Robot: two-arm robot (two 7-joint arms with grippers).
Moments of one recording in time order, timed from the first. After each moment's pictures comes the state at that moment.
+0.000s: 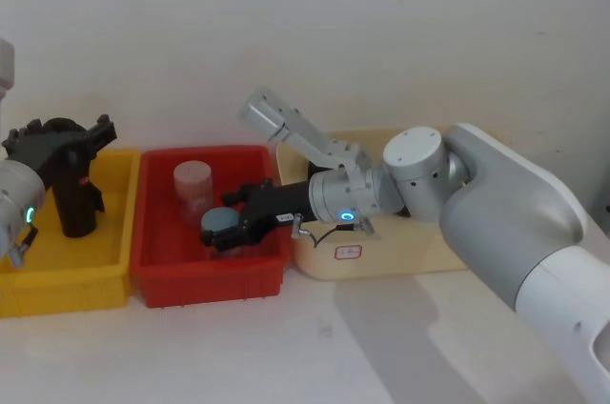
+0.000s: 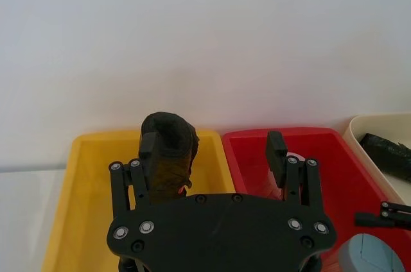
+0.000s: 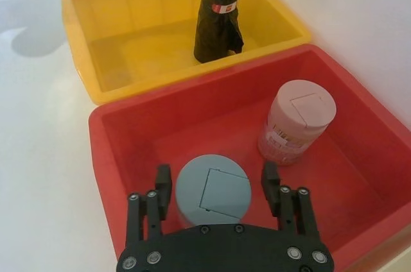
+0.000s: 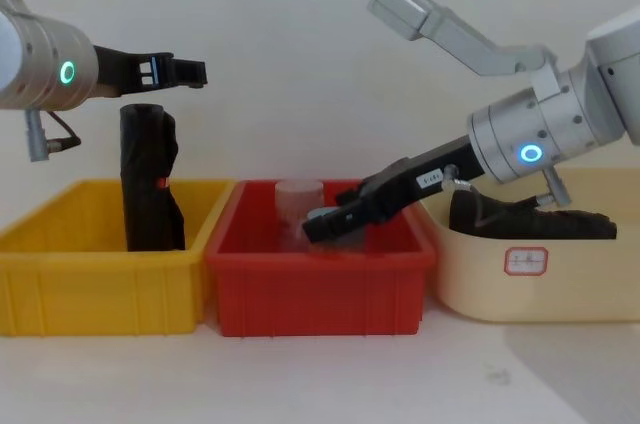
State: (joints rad) left arm -0.55 0.23 0.32 -1.48 -0.52 0.44 0.15; right arm 1.02 0.16 -0.76 -0.67 0.25 0.17 0.86
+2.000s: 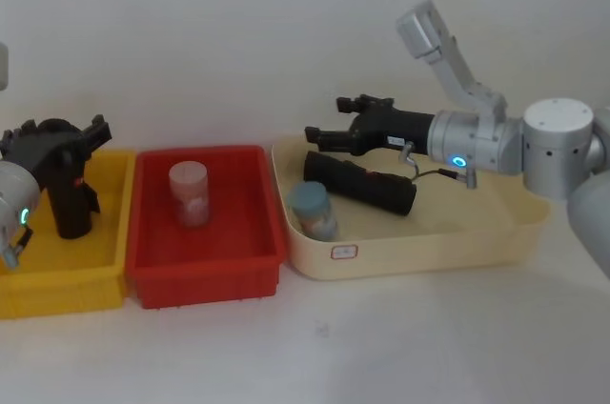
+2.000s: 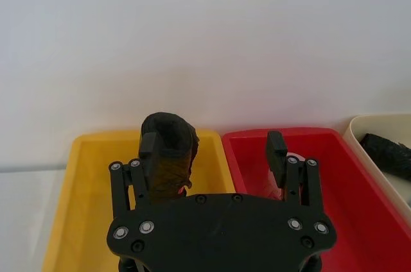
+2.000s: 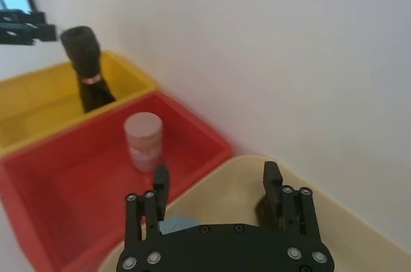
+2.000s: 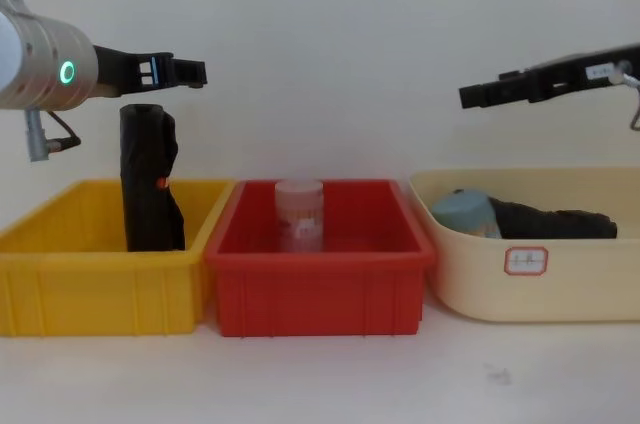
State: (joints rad) left arm -0.55 0.23 0.32 -1.48 -0.52 0.44 0.15; right arm 0.90 0.39 -0.52 -0.94 0.39 0.19 0.73
